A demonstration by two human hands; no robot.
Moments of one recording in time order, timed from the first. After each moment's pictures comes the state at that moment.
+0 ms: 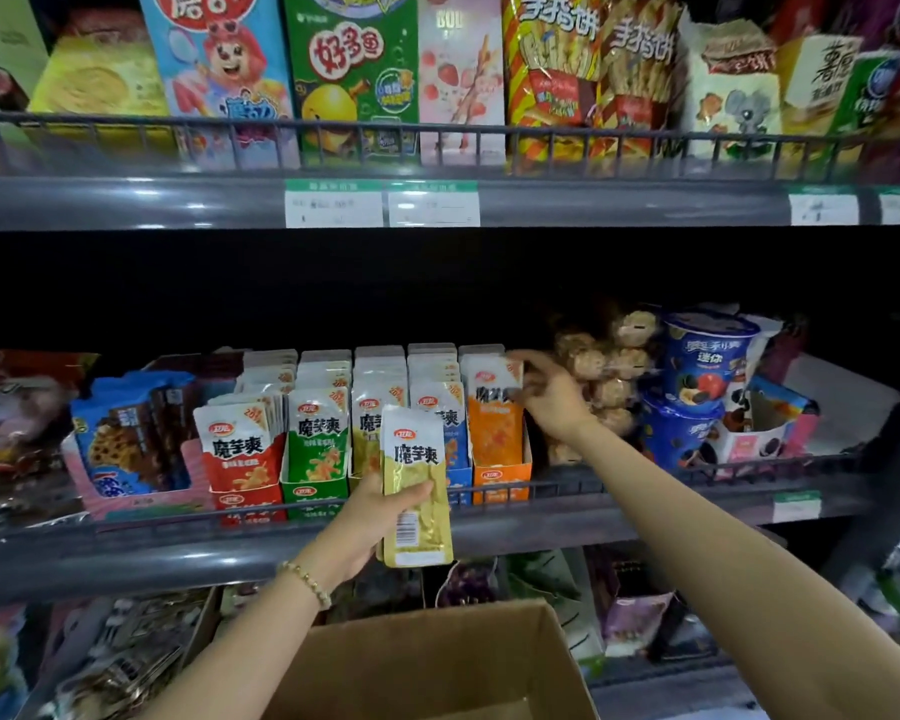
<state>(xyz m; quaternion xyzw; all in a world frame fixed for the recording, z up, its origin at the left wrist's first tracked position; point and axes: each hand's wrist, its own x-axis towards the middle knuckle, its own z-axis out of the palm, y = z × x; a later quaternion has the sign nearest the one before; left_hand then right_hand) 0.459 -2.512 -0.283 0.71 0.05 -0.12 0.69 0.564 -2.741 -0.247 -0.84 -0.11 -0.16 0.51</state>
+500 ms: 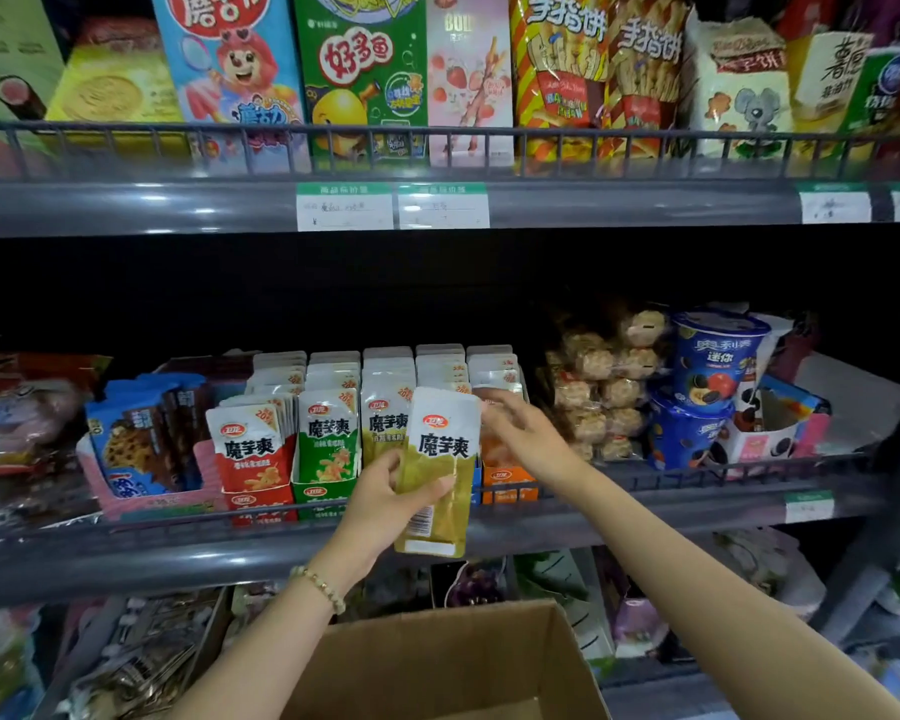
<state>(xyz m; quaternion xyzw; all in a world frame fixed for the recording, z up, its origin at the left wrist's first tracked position) 0.452 -2.514 -0.276 0.75 -0.01 -0.01 0.66 0.502 -2.699 -0.253 -0.78 -0.18 -0.03 0.60</state>
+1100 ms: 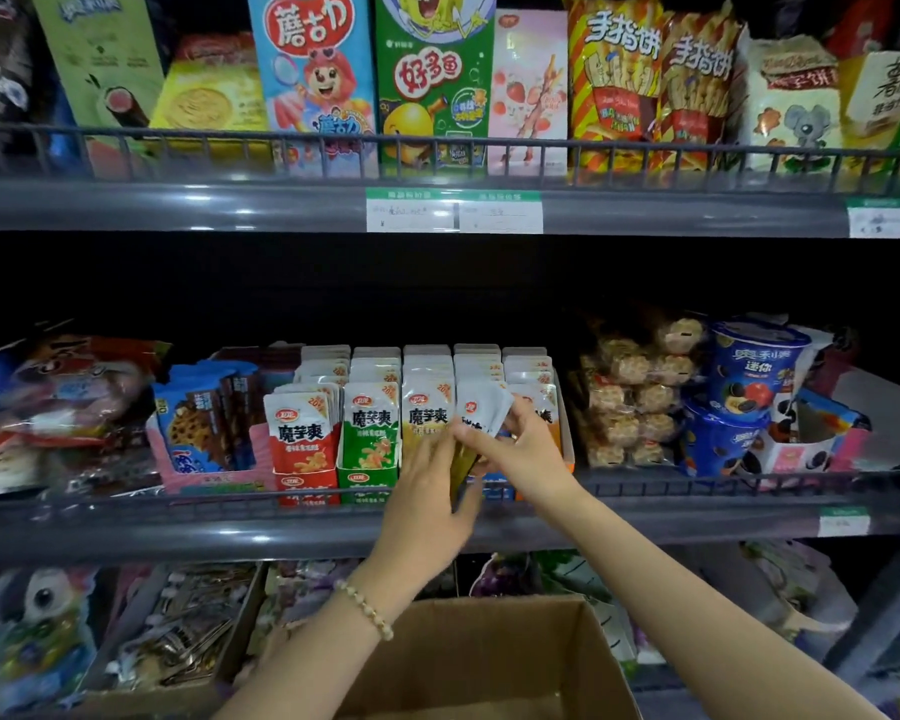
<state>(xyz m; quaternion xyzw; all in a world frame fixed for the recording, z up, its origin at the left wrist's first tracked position) 0.417 -2.513 -0.270 0.91 -0.14 0.18 0.34 0.458 -2.638 -0.242 -0.71 -0.17 -0.06 0.69</state>
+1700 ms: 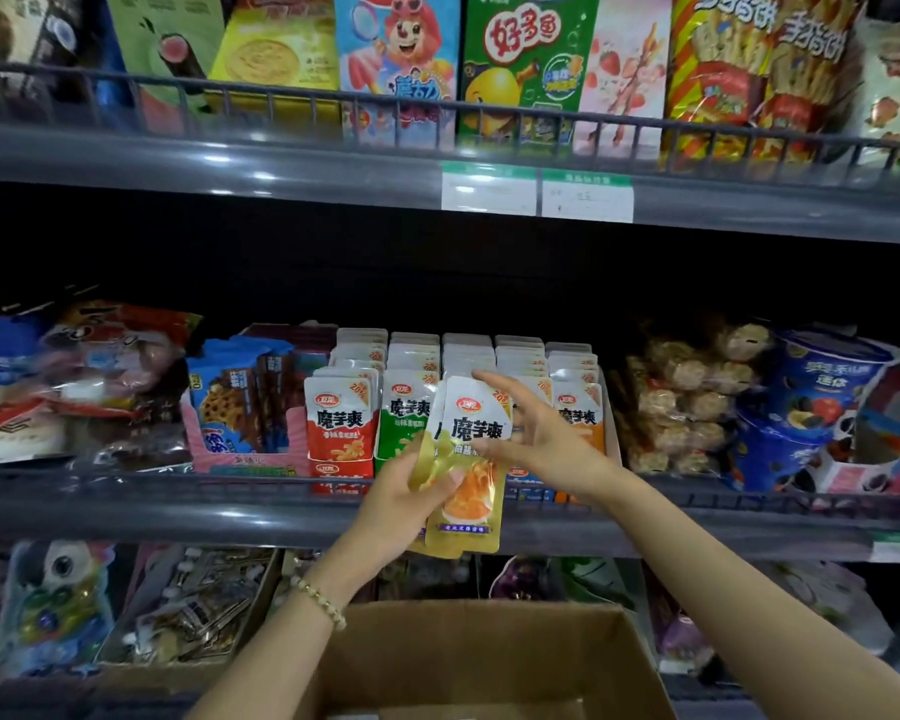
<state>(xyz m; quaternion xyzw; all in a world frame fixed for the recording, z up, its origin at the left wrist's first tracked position) 0.427 -2.445 -0.277 0.76 -0.07 0.03 0.65 0.475 -2.622 -0.230 -0.78 -0.28 0.08 0.56</state>
